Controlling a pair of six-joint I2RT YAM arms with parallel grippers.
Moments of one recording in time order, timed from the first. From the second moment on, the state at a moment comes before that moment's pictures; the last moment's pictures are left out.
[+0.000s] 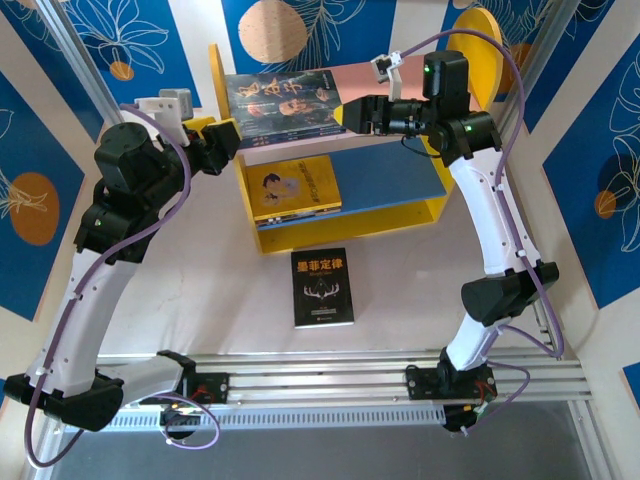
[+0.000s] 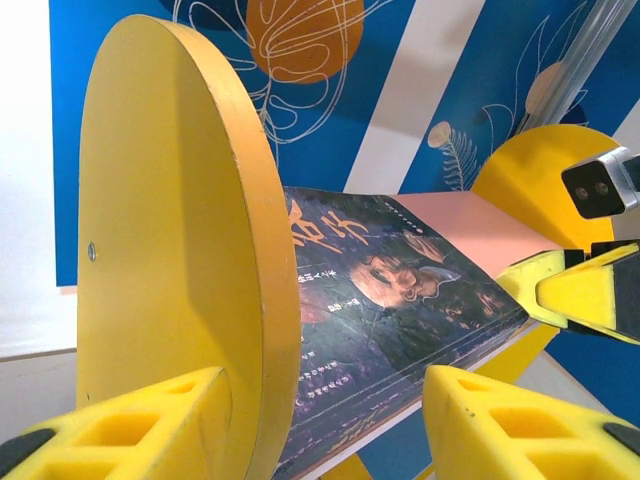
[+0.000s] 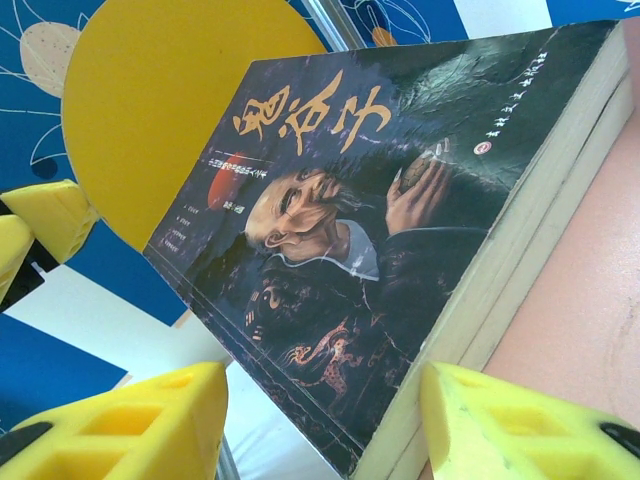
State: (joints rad) left arm -0.37 1.16 1.59 -0.47 0.13 -0.31; right arm 0.30 1.73 2.15 -0.78 -0.82 0.33
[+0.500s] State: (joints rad) left arm -0.37 1.17 1.59 -0.53 0.26 -0.32; right arm 0.30 1.69 2.10 -0.78 -0.80 0.32
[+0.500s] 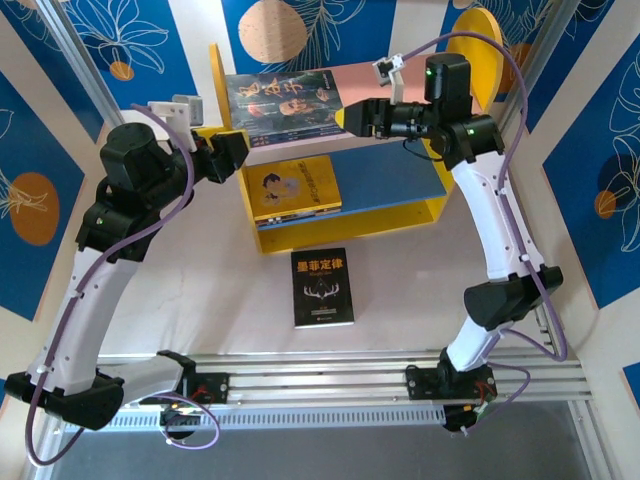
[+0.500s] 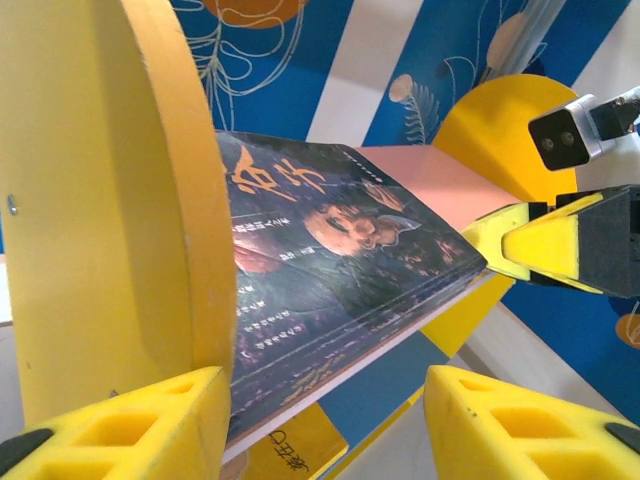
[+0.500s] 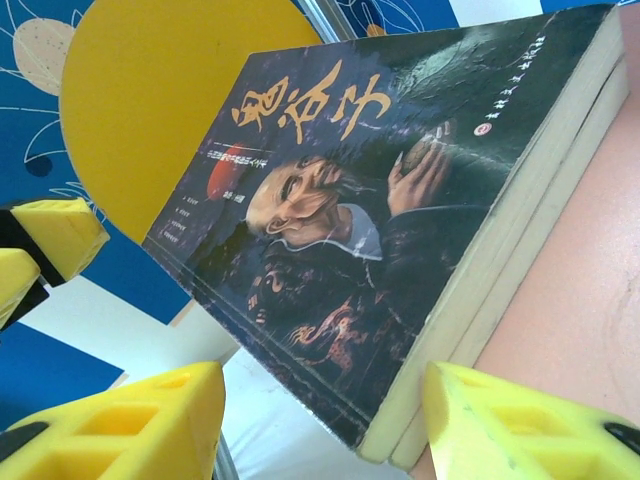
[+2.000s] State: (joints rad) left arm -0.37 1.19 1.59 -0.54 0.33 -0.33; right arm 0.45 1.59 1.96 -0.72 -0.76 0.32
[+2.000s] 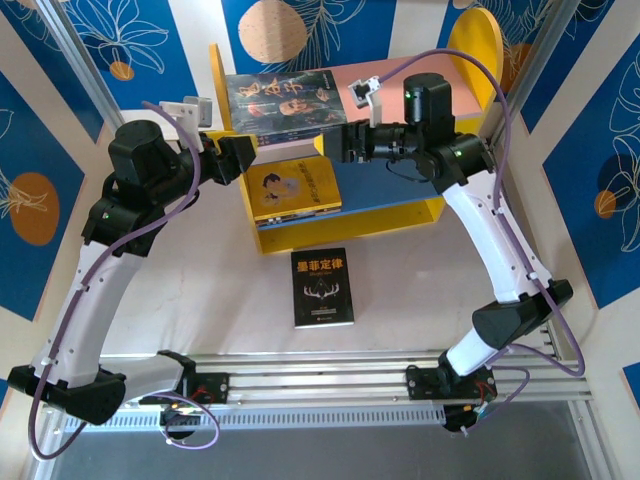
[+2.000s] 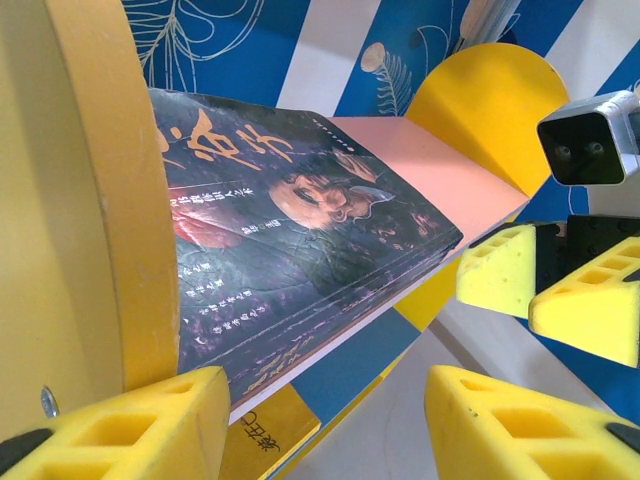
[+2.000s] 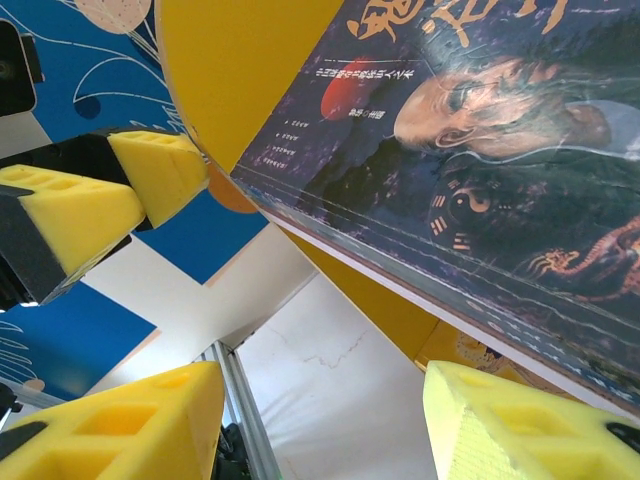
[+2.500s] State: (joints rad) left arm -0.37 1.17 1.59 -0.54 0.32 -0.33; right arm 0.65 1.61 1.96 -0.67 -0.51 0.32
